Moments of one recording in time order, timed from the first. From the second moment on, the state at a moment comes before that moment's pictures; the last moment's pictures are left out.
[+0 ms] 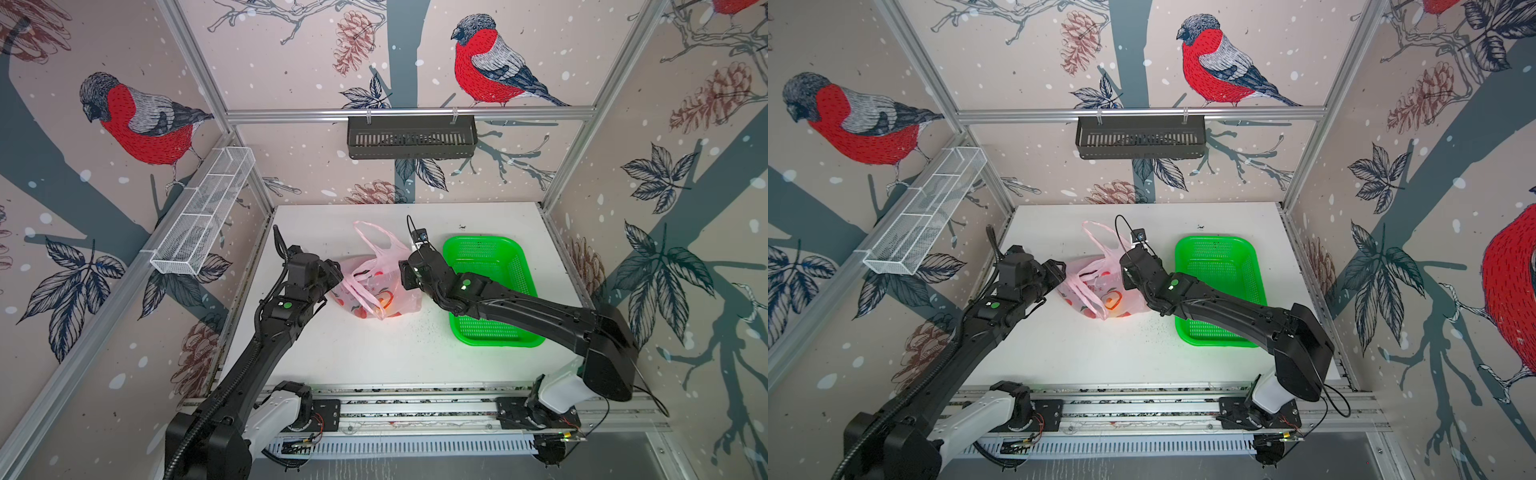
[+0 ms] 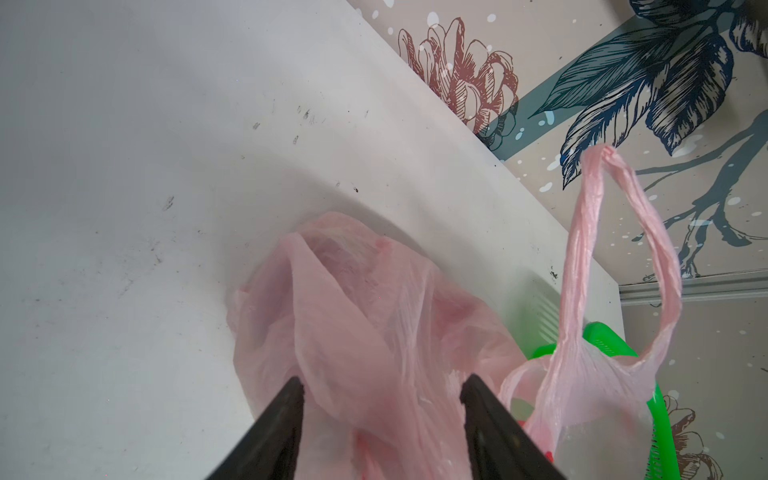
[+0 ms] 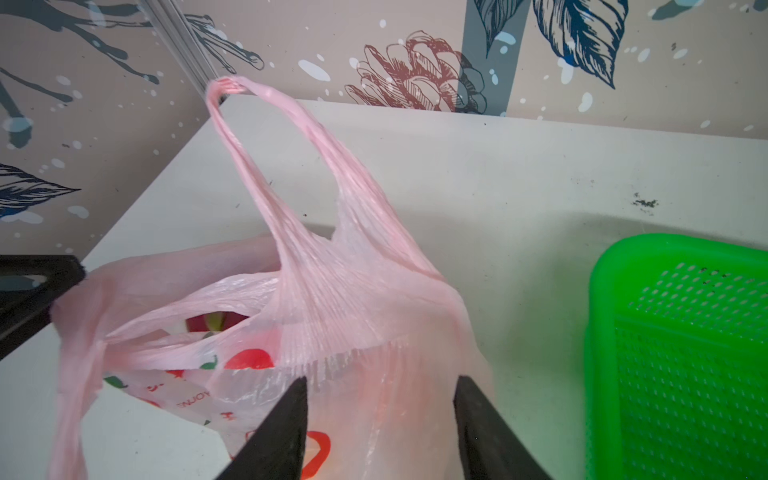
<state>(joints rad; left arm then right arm) -0.21 1.01 0.74 -0.33 -0.03 -0.78 1.00 1.56 1.23 -0.24 0.44 0.44</state>
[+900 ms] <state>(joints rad) -0.21 0.85 0.78 -0.51 -0.08 -0.65 0.94 2.07 1.79 -0.24 0.29 0.21</state>
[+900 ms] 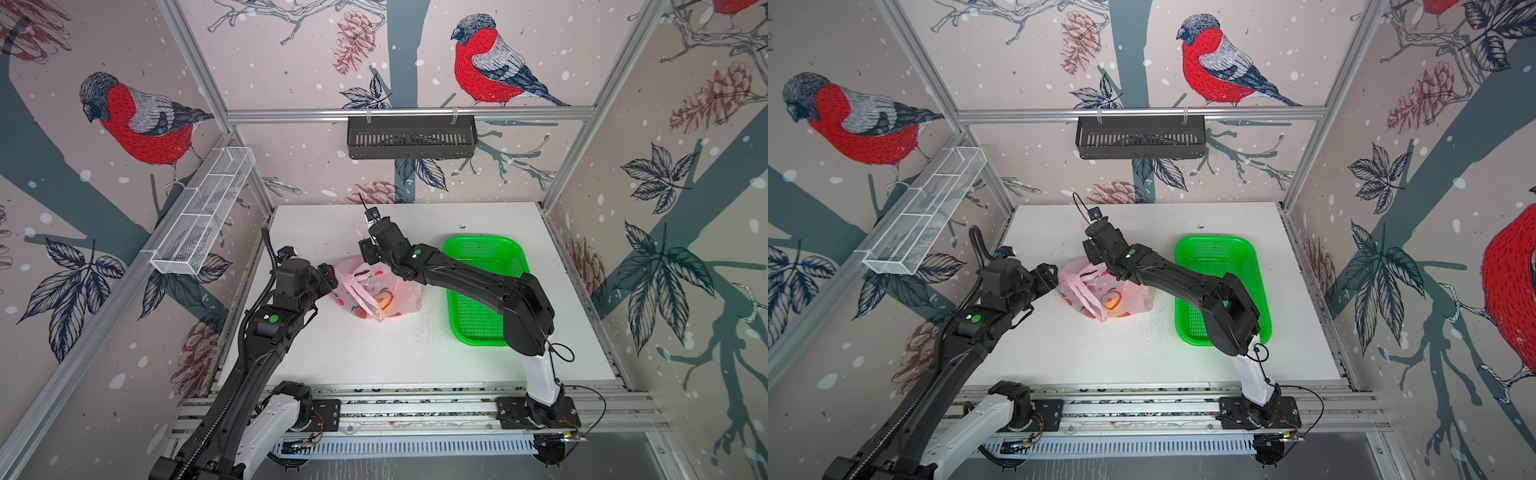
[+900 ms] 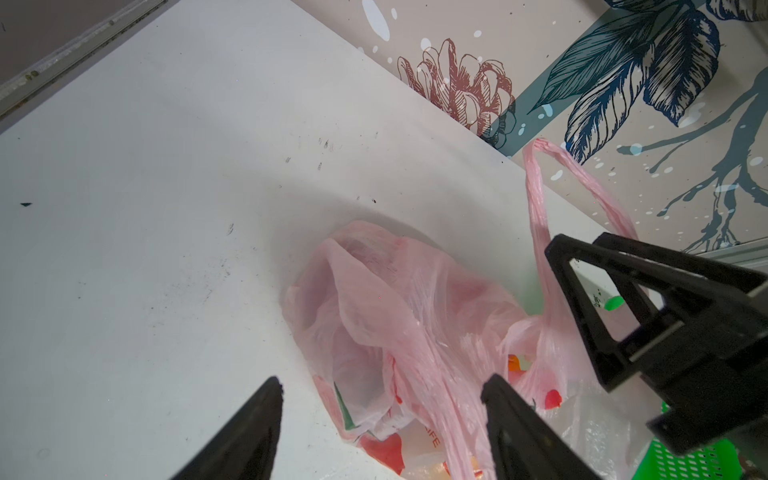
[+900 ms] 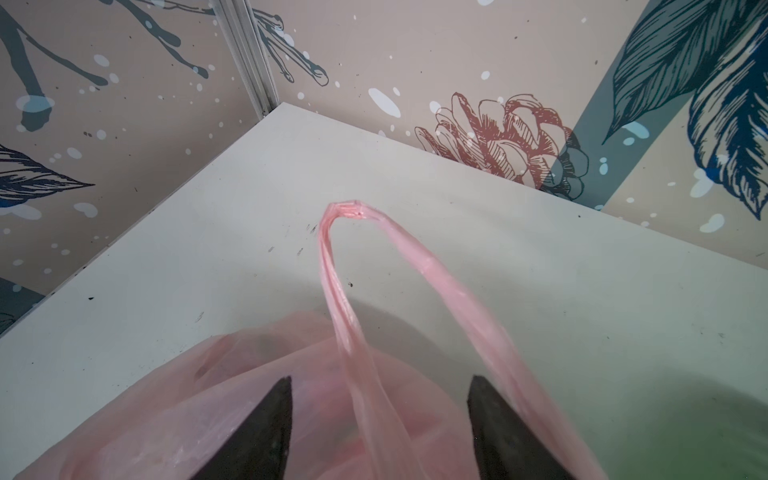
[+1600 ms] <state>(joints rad) -0.21 0.90 0.83 -0.59 0.04 -0.57 0.91 2.10 1.81 -0.27 0.15 0.24</state>
